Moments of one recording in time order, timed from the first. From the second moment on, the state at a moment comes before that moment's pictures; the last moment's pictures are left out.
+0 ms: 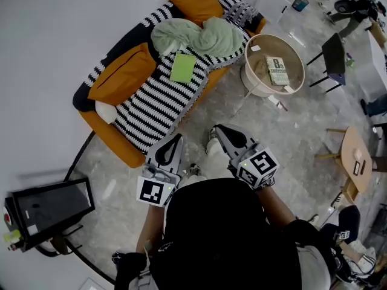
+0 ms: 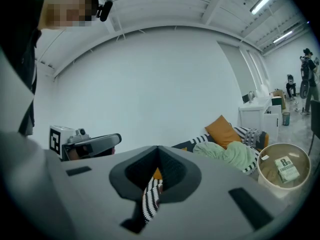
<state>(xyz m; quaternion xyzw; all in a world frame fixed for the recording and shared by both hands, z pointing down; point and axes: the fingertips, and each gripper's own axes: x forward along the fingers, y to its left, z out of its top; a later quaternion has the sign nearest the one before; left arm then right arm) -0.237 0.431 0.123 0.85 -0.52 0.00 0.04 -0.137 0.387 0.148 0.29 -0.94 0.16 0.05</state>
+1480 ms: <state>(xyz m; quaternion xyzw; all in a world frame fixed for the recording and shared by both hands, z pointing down) -0.232 0.151 0.126 0.78 -0.63 0.03 0.04 -0.155 0.103 0.175 0.16 -0.97 0.17 0.09</state>
